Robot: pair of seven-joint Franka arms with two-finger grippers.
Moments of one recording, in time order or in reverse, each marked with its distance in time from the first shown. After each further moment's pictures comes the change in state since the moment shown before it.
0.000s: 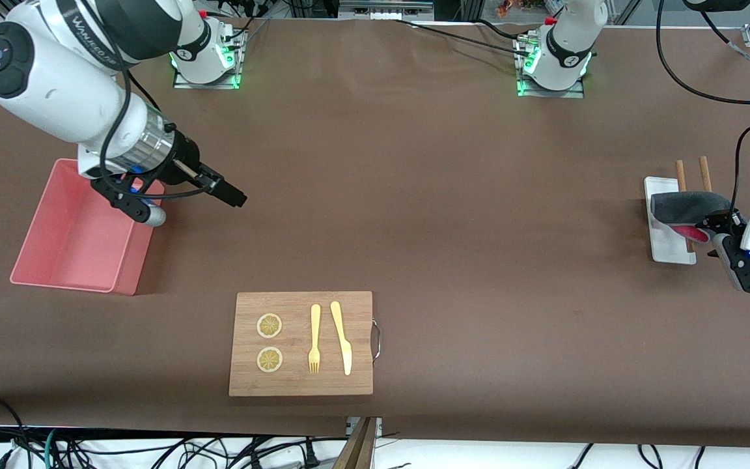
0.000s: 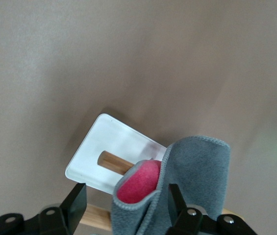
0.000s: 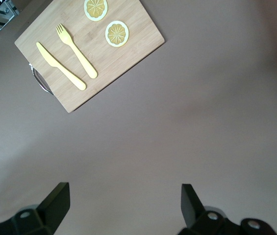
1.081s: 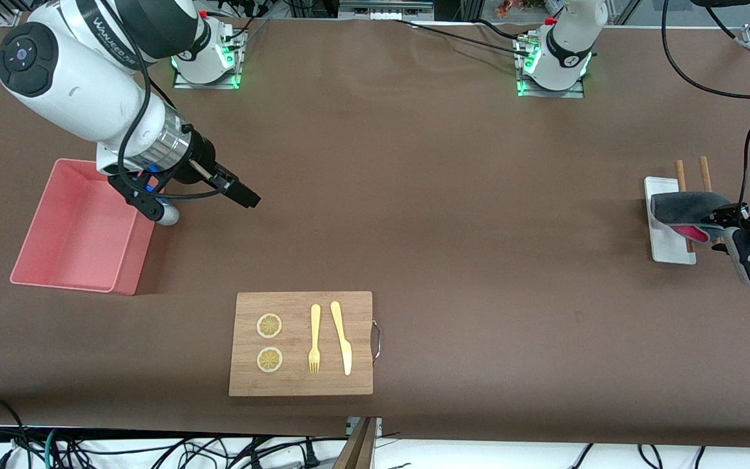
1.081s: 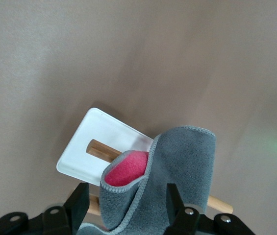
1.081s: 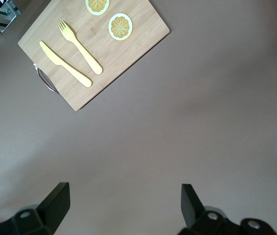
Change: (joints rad) left arm 0.037 -0.009 -0.011 0.002 0.000 -0.041 0.032; right arm 0.021 0.007 0.000 0.000 0.014 0.021 0.058
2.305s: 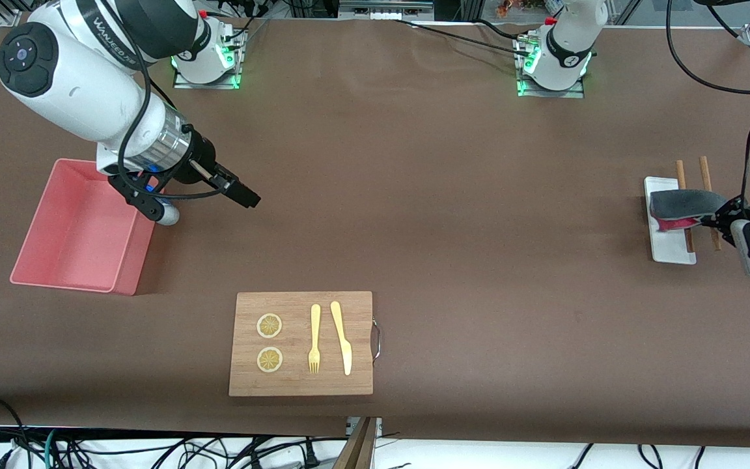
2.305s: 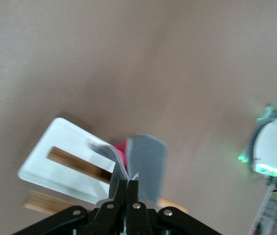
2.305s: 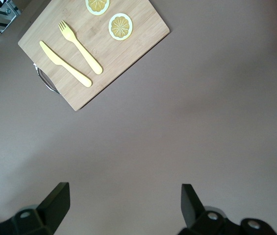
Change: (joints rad) left arm -0.003 -0.017 -0.012 0.116 -0.073 -0.260 -0.059; right arm 0.000 0.000 0.000 0.000 0.004 0.000 0.001
